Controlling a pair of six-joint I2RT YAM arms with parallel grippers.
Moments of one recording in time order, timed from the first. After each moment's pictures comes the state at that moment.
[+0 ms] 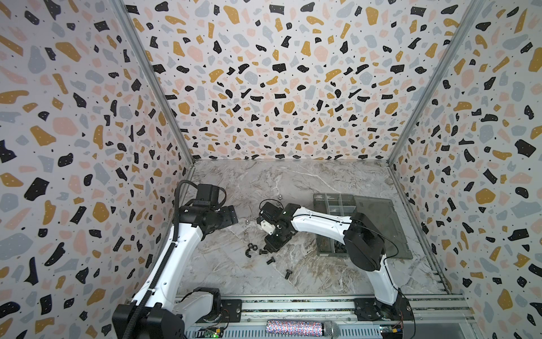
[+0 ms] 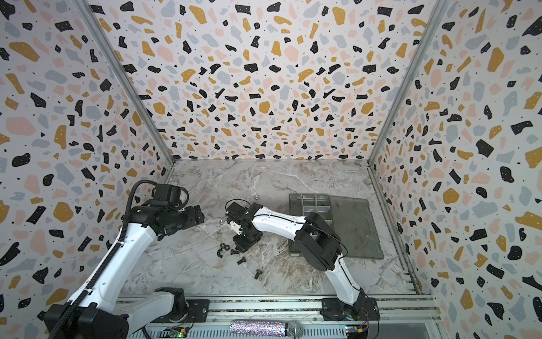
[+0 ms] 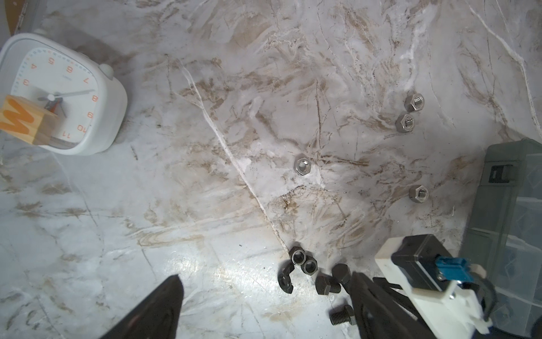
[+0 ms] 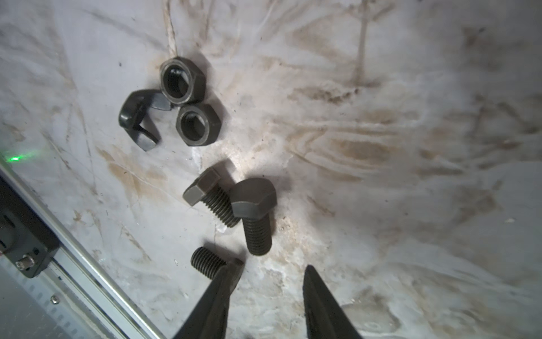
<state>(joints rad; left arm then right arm) -0.09 1.12 1.05 -1.01 0.02 -0.41 1.02 2.12 1.68 -0.90 -0.24 0.18</state>
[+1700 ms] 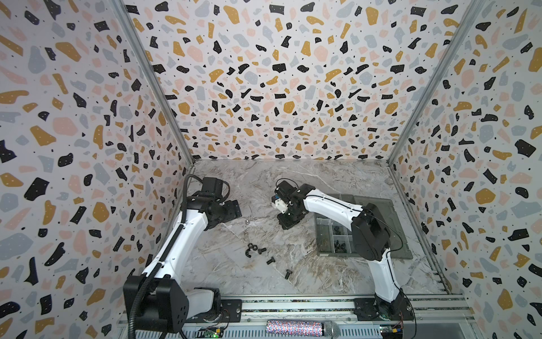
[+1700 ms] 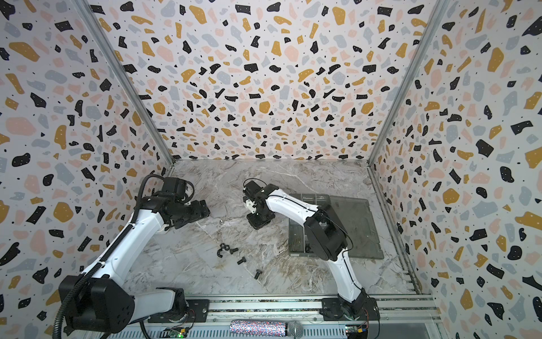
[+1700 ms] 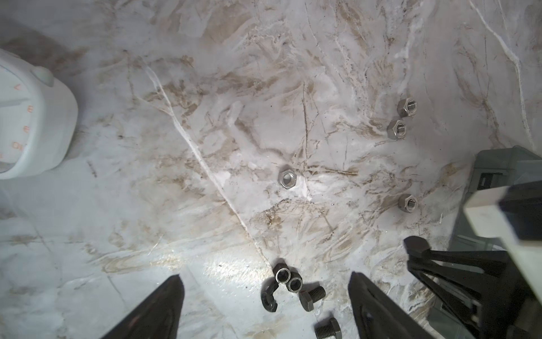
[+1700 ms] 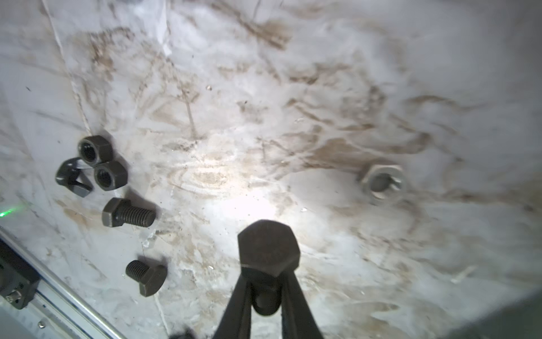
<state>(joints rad) -0.09 1.29 1.10 -0.93 0.11 -0.42 0.82 2.09 1.77 -0.99 -0.20 0.13</state>
